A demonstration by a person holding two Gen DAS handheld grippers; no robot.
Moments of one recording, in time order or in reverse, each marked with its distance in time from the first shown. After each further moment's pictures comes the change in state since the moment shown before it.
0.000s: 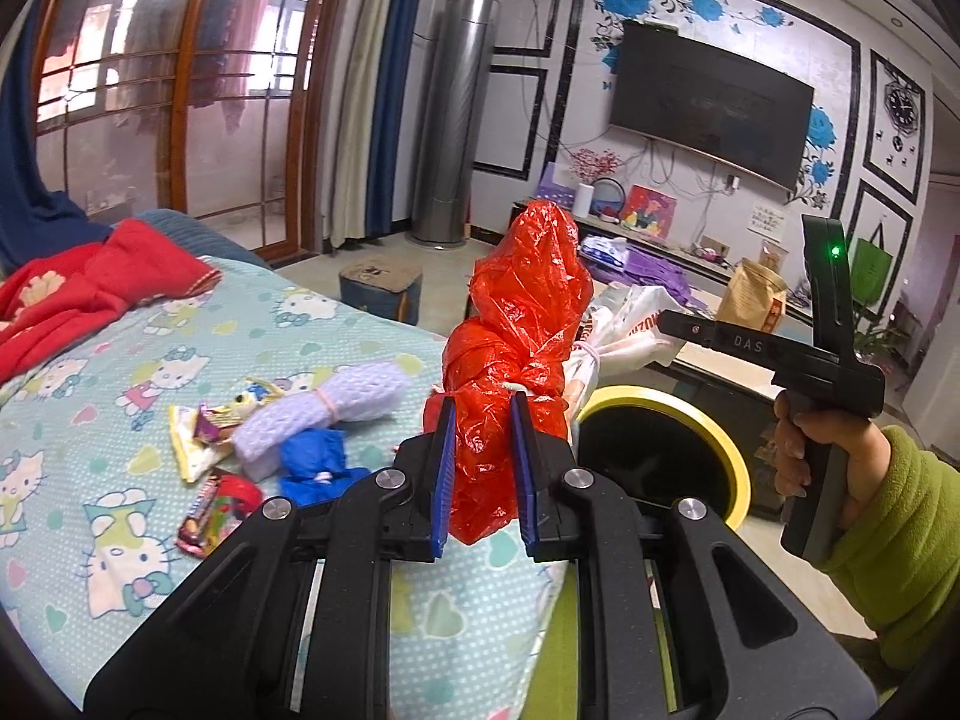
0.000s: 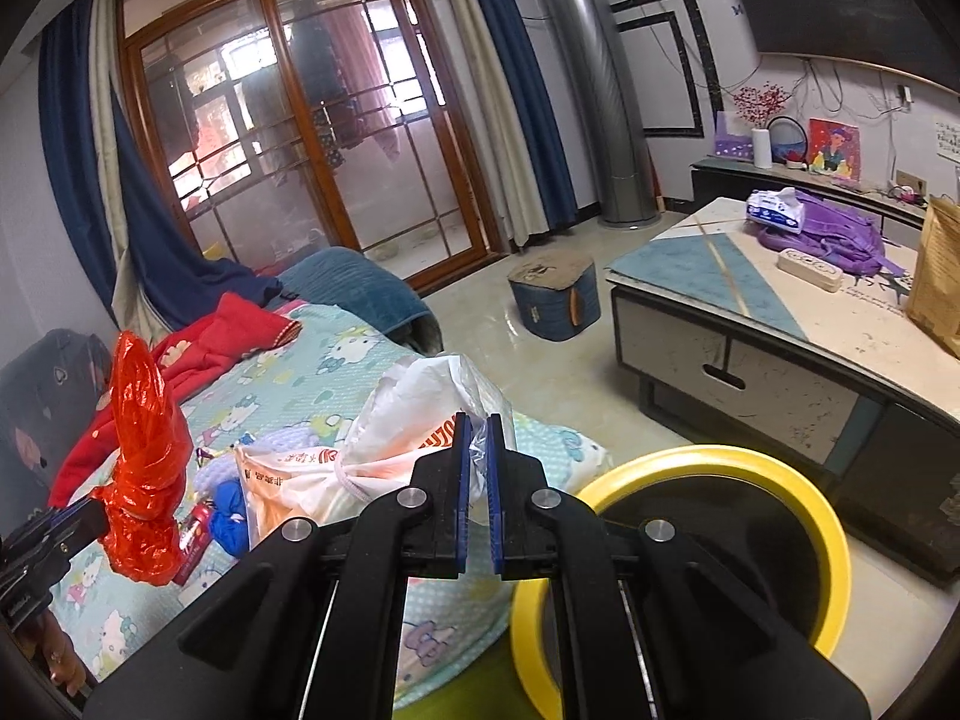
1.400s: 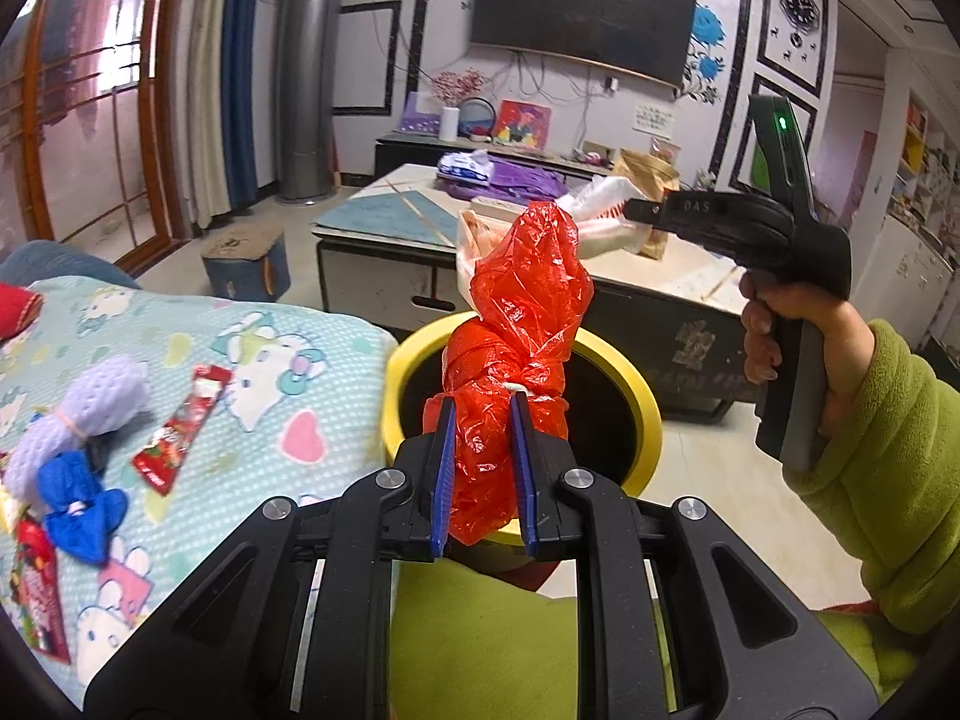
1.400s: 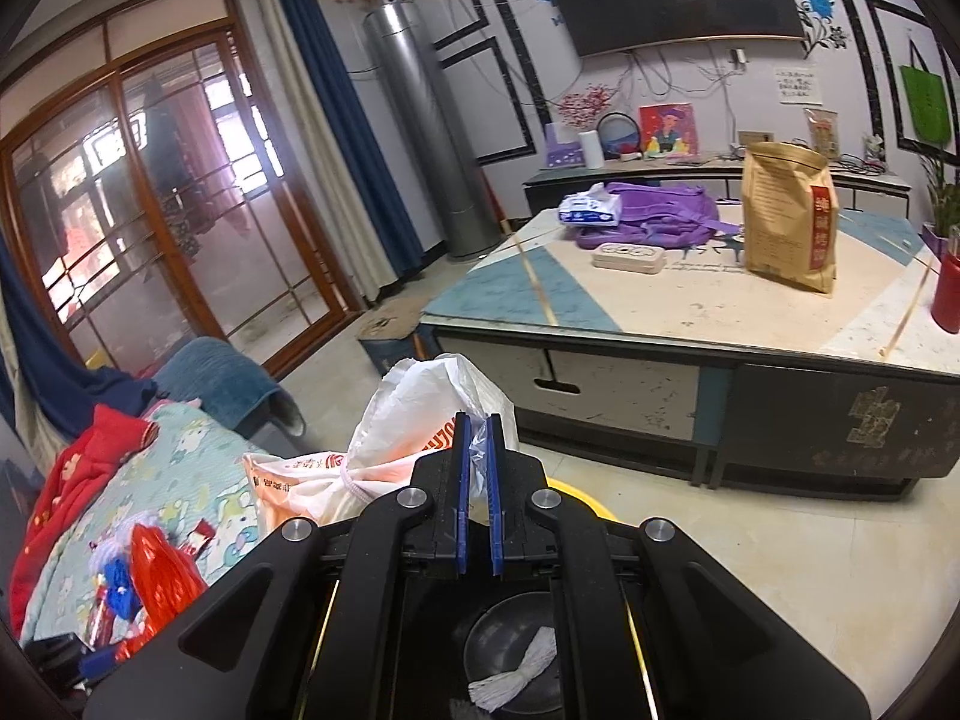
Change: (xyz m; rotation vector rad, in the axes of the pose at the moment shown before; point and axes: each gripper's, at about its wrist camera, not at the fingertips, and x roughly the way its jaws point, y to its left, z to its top) left arm 0.096 -0.104 -0.024 0.204 0.170 -0.249; right arm -0.052 -0.142 -0.010 0.229 -0.121 -0.300
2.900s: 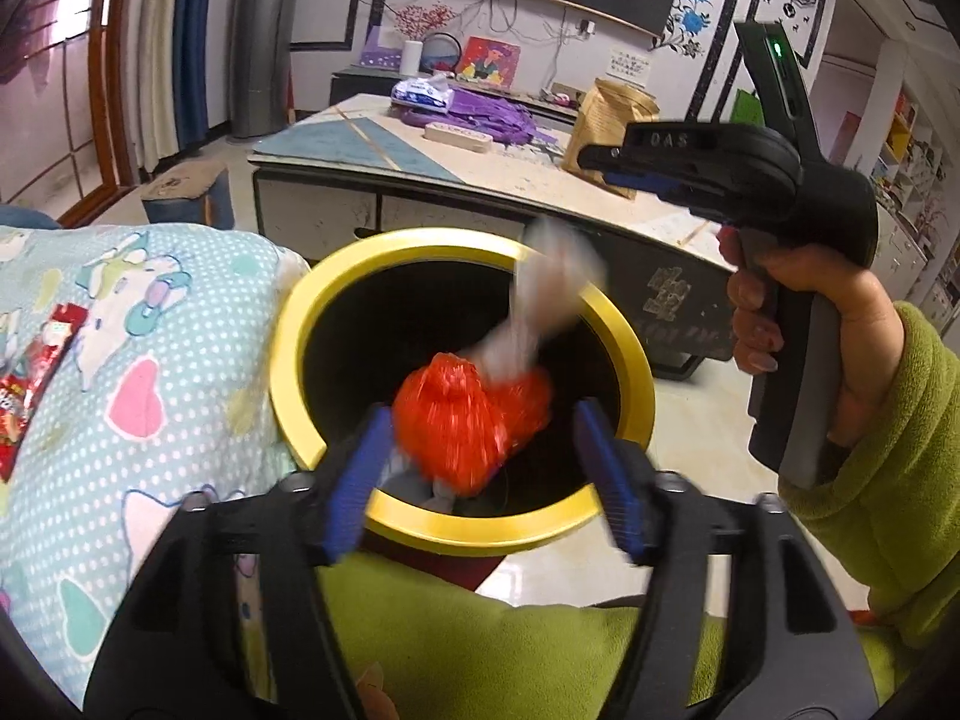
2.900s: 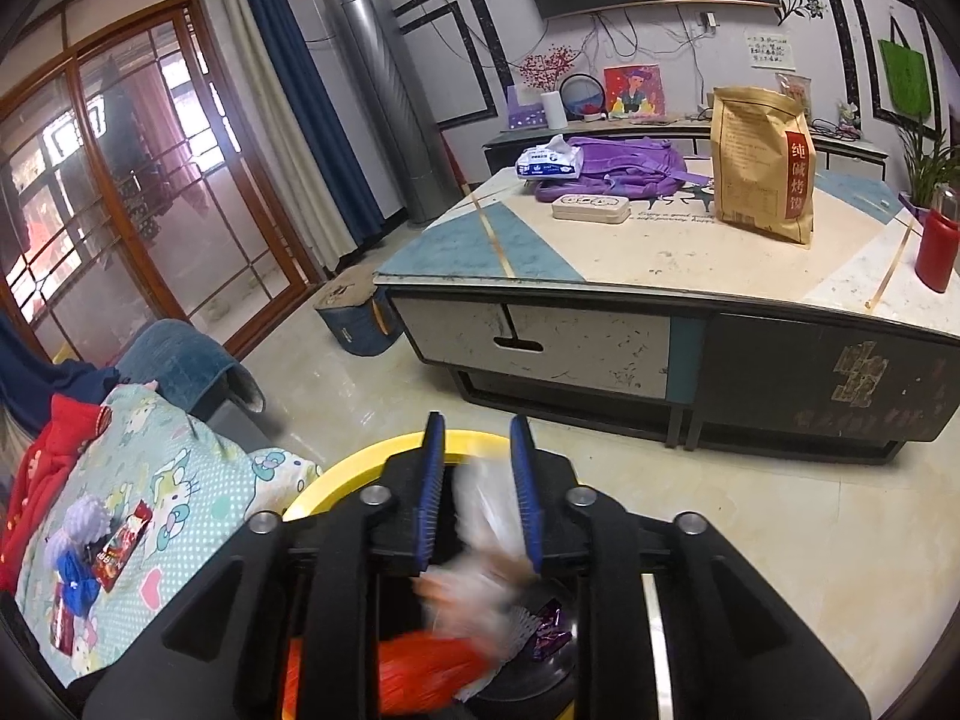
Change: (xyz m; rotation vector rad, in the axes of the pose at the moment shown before) left arm 0.084 -0.013 -0.015 -0.030 0.135 -0.105; right arm 0.044 -0.023 -0.024 0.032 0.087 -0.069
